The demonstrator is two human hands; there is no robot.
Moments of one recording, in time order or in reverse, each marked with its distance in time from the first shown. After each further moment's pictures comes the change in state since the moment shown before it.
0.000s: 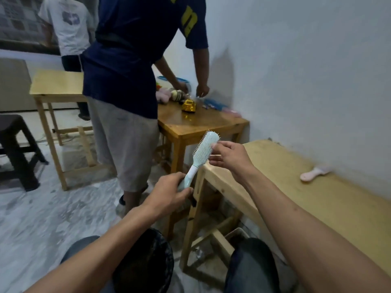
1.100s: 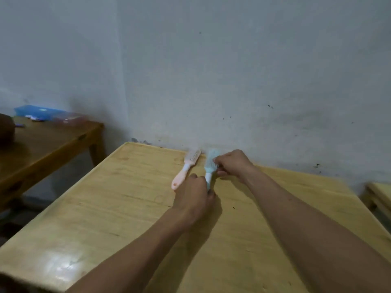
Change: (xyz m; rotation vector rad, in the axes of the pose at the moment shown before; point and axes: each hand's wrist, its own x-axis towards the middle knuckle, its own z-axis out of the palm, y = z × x) left_hand 0.142 0.276 0.270 0.029 -0.468 0.438; right_hand -0.006 0.050 -0.377 -0.211 0.782 0.421
